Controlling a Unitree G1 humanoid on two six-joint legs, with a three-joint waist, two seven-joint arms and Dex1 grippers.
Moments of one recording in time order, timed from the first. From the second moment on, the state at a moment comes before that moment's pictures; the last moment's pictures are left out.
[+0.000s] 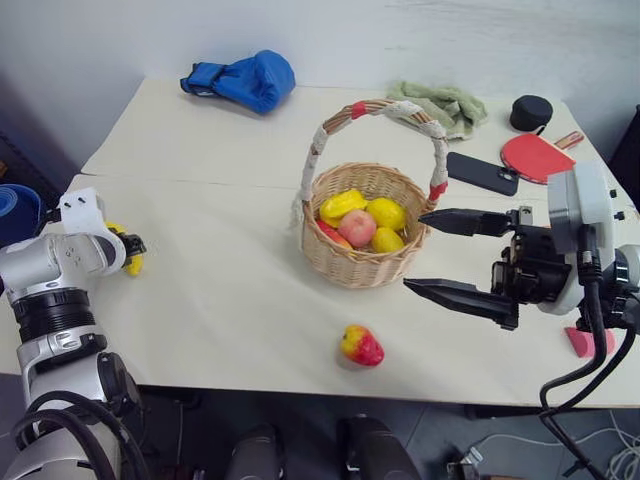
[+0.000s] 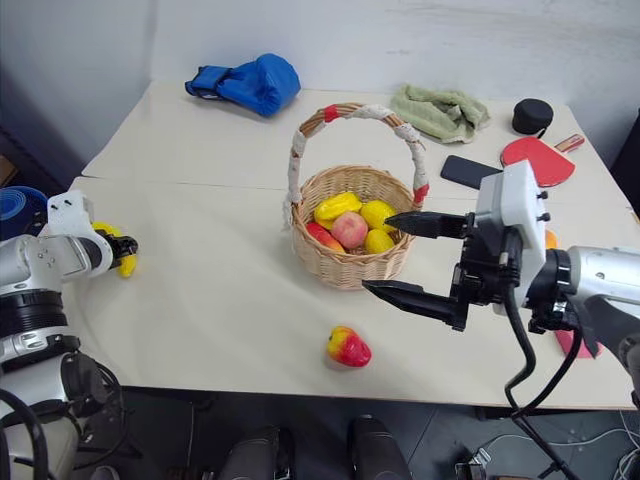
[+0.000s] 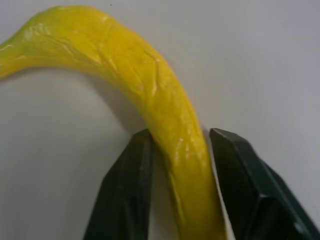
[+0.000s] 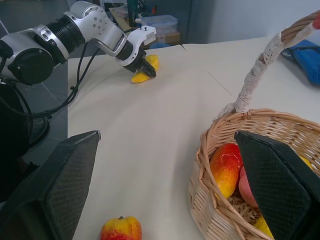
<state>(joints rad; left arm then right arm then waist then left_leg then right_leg) -0.79 0.65 0.45 0.44 -0.23 1.18 -0.05 -0.30 -1.00 -0.37 -0.67 1.17 0.80 0.72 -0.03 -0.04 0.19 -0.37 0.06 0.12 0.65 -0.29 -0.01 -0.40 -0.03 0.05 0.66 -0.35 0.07</state>
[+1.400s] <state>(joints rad) -1.20 0.43 -0.26 0.25 -0.41 1.04 -0.92 0.08 -0.95 -0.60 -0.80 1.12 0.73 0.57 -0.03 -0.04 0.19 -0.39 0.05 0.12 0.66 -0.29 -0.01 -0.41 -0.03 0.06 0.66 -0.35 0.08</state>
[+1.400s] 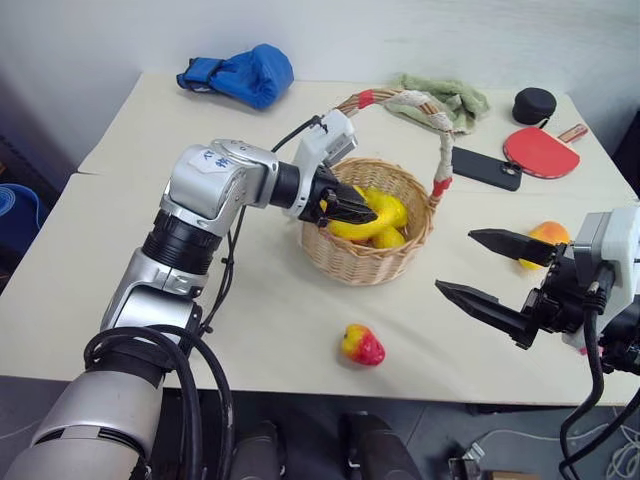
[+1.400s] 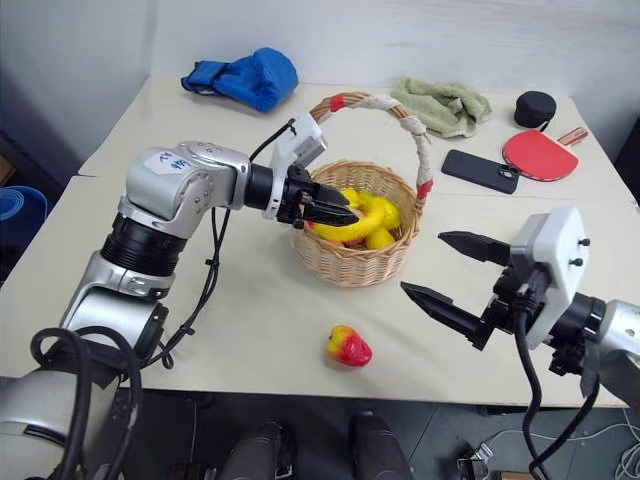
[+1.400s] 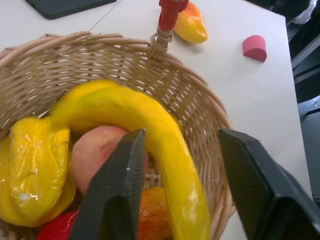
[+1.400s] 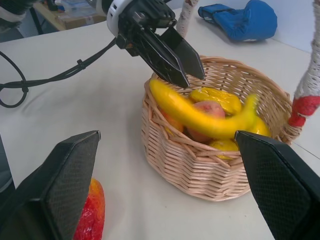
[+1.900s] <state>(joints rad) -0.81 0.90 -0.16 -0.08 -0.54 0.72 -1.50 -0.02 -0.91 -0.07 -0.73 0.75 0.65 0.70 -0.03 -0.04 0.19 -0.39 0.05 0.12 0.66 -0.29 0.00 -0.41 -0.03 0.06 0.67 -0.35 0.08</state>
